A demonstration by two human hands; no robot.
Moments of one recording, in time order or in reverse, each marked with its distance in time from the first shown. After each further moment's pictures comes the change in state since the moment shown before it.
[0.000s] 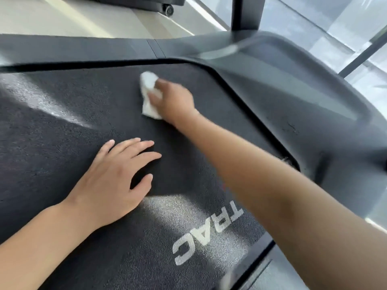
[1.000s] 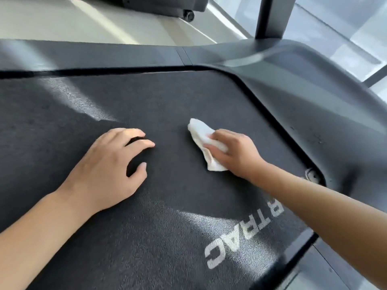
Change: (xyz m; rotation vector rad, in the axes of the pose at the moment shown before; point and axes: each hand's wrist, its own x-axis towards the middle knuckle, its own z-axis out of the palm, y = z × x) left_hand -0.010 -0.064 -0.026 0.009 0.128 -0.045; right_hand -0.113 0.071 -0.018 0.119 -0.015 -0.169
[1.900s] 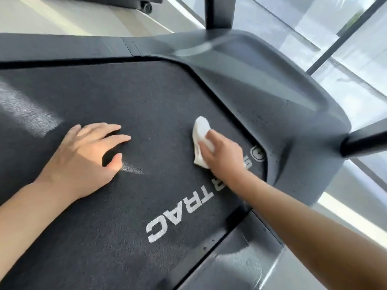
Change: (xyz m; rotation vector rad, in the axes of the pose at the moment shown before) left_hand 0.021 0.053 0.034 0.029 0.012 -0.009; right_hand -0.088 0.029 -0.045 -0.180 0.115 0.378
